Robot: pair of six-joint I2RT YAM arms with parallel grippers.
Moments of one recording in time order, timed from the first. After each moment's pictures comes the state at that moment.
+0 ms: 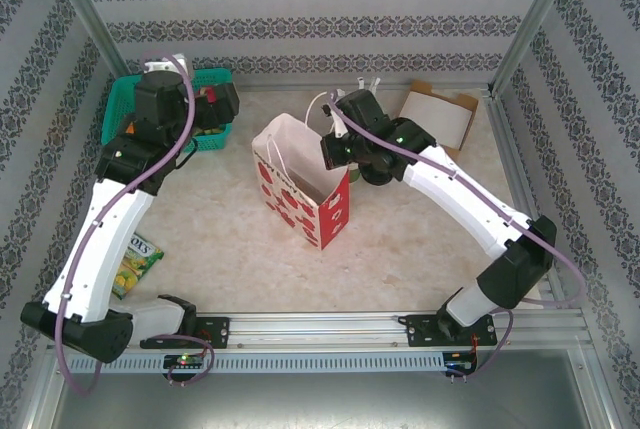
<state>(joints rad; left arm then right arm) -0.28 1.24 1.56 -0.75 -0.24 -0.38 0.69 1.55 1.55 -0.77 0.01 0.35</state>
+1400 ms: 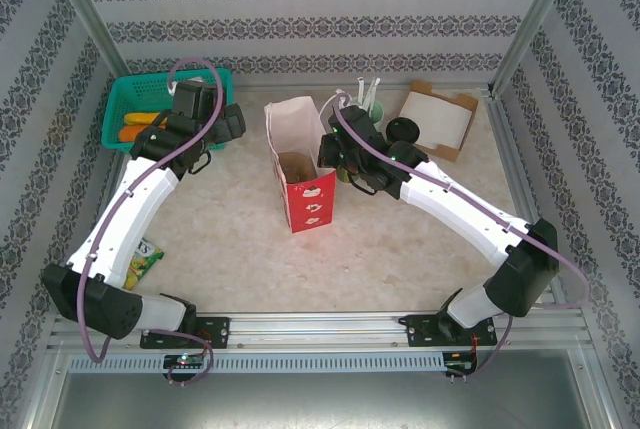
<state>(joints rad) -0.28 1.36 1.48 -0.83 -0.31 -0.48 0.74 1.51 1.41 -0.57 0.19 0.62</state>
